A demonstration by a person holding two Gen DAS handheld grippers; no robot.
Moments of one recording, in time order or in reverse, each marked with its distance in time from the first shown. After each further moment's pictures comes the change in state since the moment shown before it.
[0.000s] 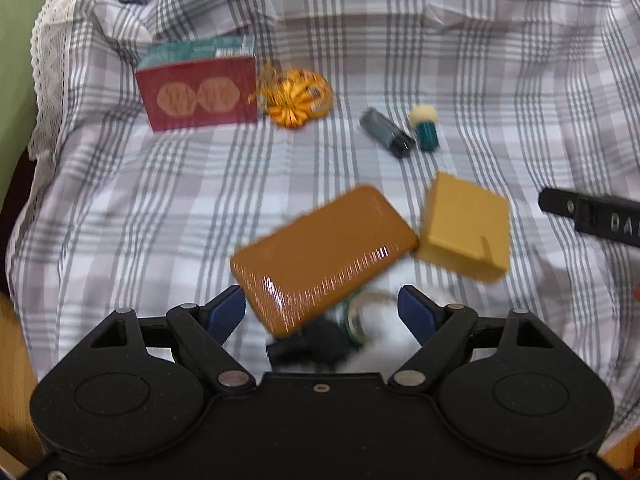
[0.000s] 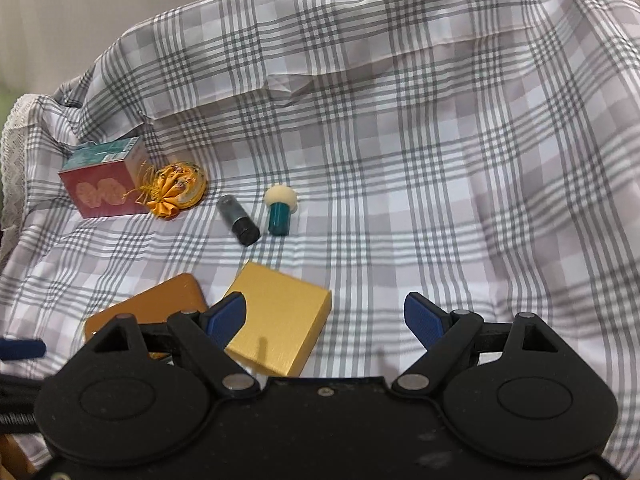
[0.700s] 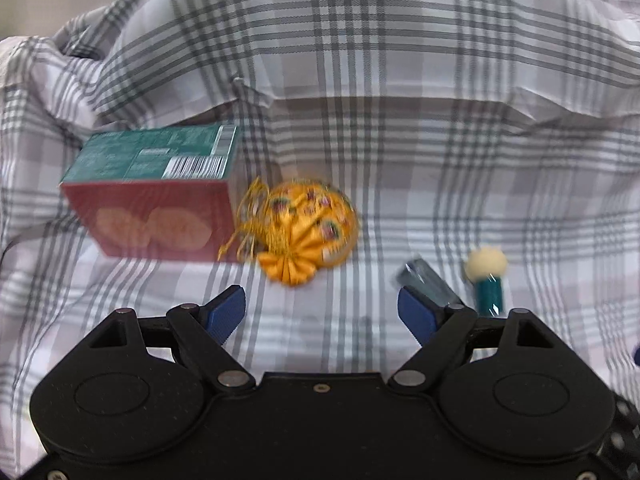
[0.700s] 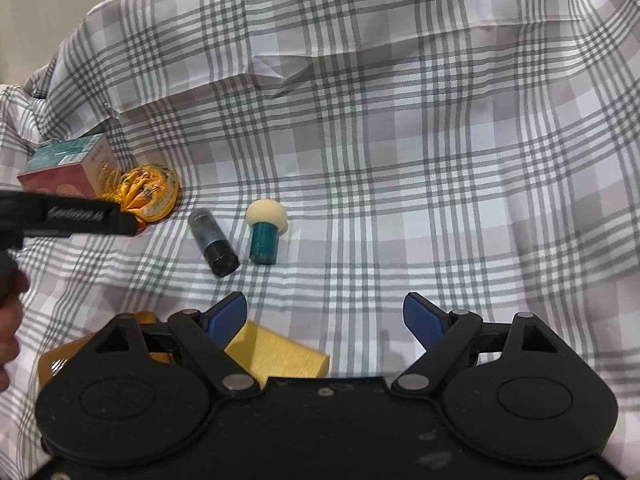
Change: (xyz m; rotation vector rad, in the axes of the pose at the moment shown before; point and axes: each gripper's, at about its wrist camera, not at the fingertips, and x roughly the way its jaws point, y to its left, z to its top) left arm 0.108 0.003 0.117 -0.052 -0.143 0.056; right arm 0.078 -0.004 0.029 -0.016 0.005 -0.018
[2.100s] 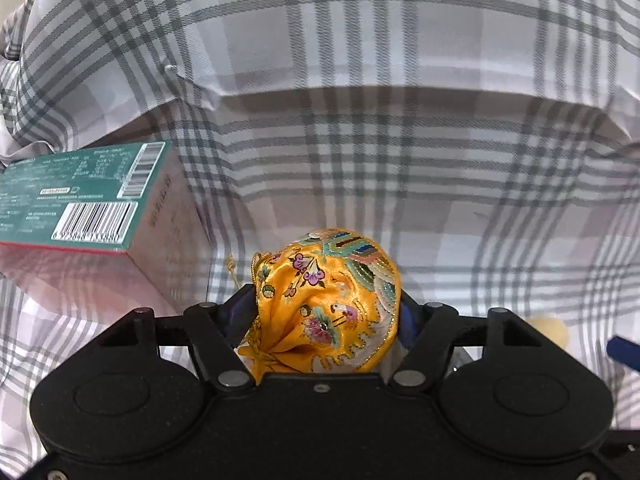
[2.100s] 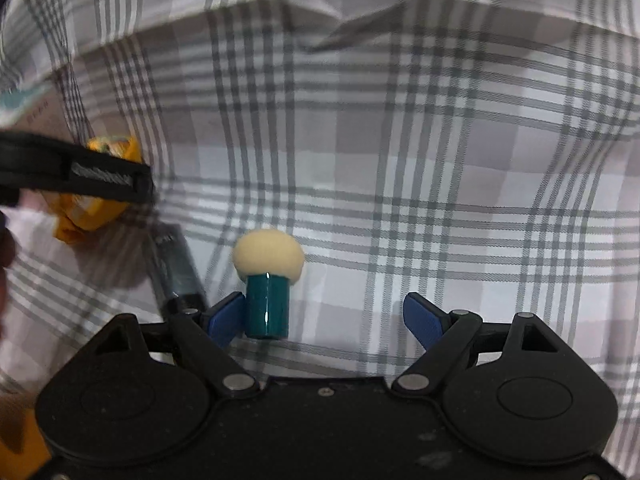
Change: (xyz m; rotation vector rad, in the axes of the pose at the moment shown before) left arm 0.085 -0.003 0.021 0.008 0.063 0.024; right arm 0.129 0.039 0.044 -0.179 0.085 -0.049
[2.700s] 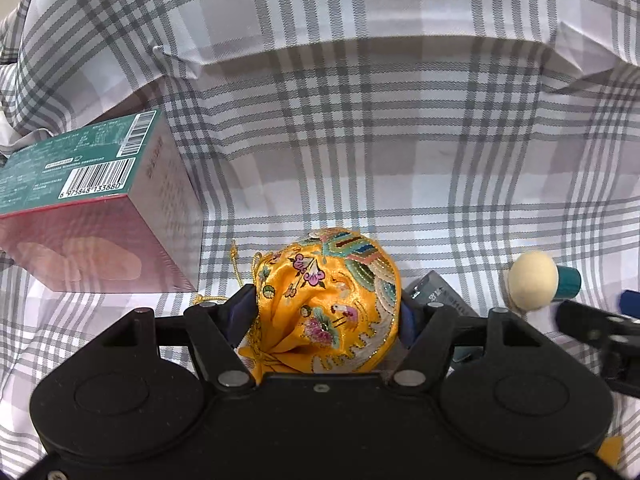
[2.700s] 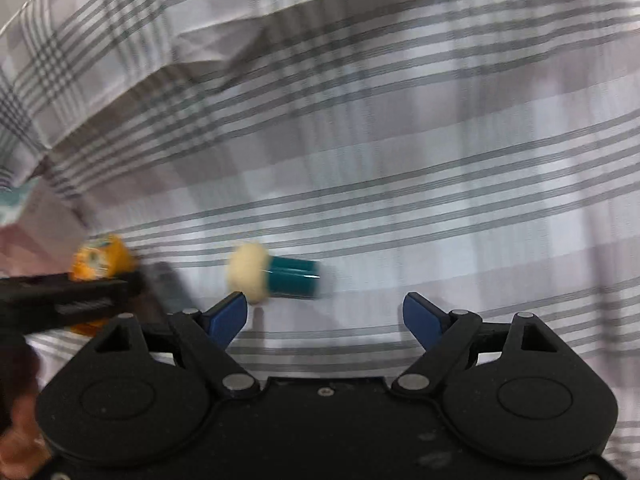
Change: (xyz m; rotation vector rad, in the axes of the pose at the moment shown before) left arm -0.035 -0.001 -0.039 0.078 0.043 -0.017; right arm -0.010 -0.046 -0.002 0.302 0.028 0.134
